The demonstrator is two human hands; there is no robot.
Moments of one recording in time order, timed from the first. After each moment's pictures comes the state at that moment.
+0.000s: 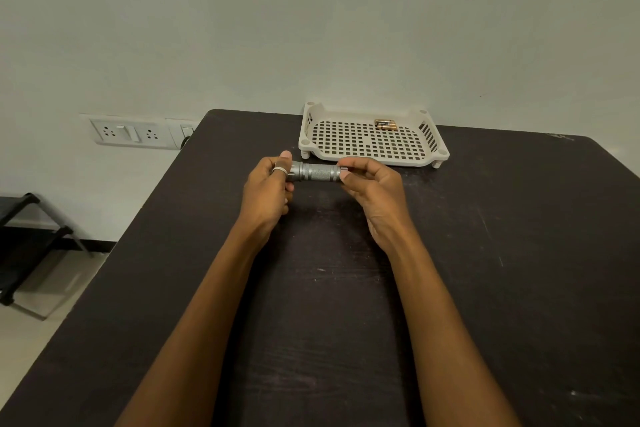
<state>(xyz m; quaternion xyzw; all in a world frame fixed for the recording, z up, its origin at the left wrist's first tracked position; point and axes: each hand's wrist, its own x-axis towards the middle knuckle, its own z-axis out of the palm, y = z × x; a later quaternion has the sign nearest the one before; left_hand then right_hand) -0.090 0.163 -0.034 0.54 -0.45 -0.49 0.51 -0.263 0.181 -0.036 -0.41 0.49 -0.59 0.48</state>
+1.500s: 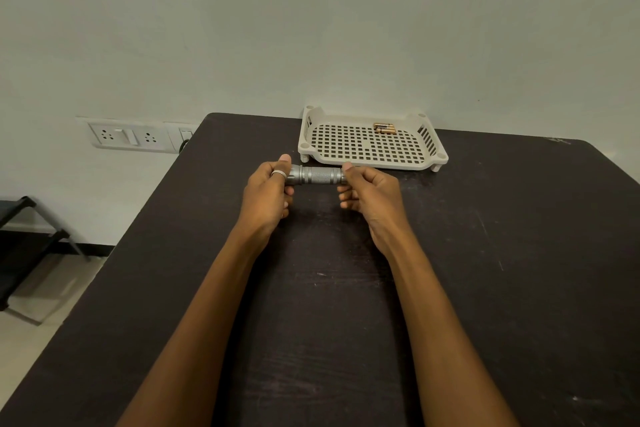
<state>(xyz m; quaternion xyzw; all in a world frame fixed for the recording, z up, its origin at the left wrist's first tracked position) -0.090 0.159 -0.037 0.54 -0.45 -0.50 0.51 -0.262 0.176 -0.038 -0.41 0.53 -0.58 0.47</state>
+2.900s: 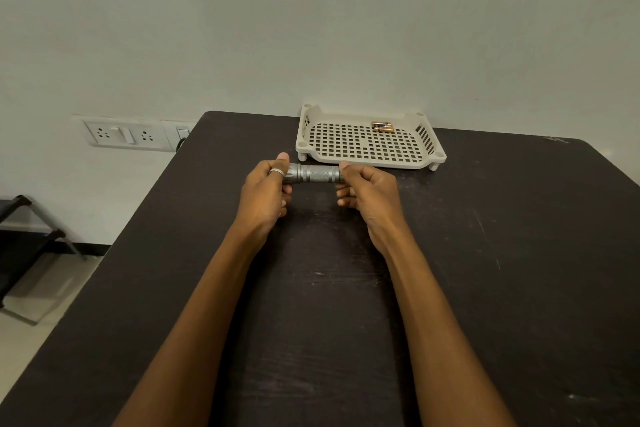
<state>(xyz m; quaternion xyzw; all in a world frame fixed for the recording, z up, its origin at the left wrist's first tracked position) -0.090 0.160 -0.036 0.54 -0.46 -0.50 0.50 -0.261 0.176 -0.038 -0.41 0.53 -0.58 0.46</state>
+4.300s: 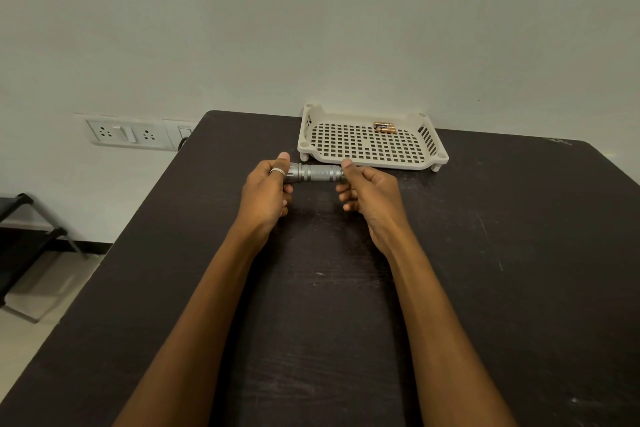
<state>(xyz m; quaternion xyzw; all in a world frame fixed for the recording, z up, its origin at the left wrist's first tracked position) -0.090 0.161 -0.033 0.54 -0.45 -0.50 0.50 -0.261 0.177 -0.036 -0.41 0.55 -0.56 0.47</state>
